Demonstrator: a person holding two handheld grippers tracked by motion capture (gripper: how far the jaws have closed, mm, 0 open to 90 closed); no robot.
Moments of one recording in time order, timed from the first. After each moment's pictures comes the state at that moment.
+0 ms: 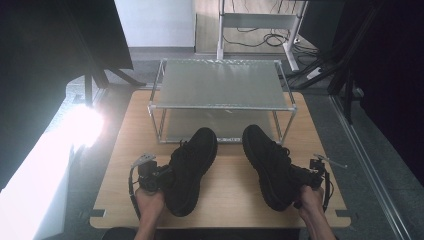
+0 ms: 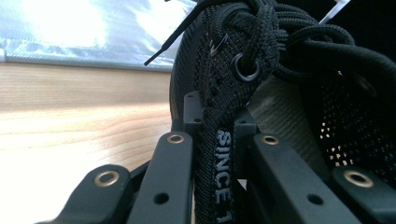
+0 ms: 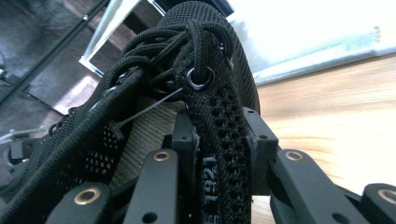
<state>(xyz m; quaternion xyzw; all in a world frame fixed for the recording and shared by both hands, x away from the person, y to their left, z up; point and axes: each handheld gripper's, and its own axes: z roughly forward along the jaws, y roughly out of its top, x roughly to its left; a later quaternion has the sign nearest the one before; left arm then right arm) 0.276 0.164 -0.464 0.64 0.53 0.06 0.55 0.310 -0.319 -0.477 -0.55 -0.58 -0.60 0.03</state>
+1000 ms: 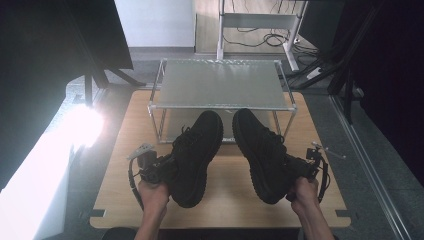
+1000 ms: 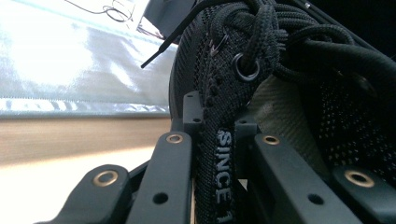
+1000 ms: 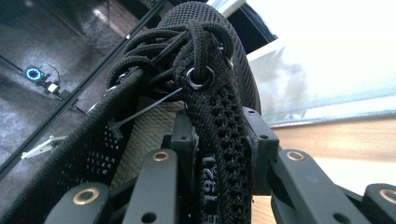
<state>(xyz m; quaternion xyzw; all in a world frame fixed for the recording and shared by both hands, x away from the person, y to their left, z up) 0.277 0.151 -0.415 0.60 0.52 0.05 0.60 0.307 -0.284 -0.420 -0.52 -0.55 -0.65 0.05</state>
